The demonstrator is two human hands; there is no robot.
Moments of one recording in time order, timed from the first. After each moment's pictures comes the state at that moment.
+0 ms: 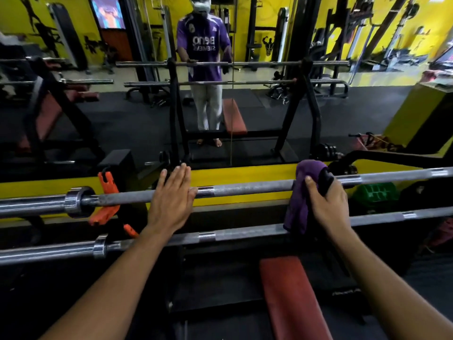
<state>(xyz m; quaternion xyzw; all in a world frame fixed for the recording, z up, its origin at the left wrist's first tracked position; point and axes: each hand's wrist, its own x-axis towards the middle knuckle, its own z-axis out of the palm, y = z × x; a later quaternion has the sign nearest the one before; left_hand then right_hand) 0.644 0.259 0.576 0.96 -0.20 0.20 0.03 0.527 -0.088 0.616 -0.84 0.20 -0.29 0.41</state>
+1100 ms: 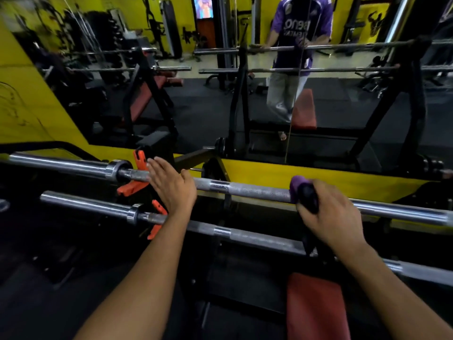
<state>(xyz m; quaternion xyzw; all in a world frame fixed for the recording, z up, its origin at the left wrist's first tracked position) 0.656 0.236 0.567 0.89 0.28 0.27 0.23 0.591 -0.100 0.594 -0.96 -0.09 -0.21 0.18</state>
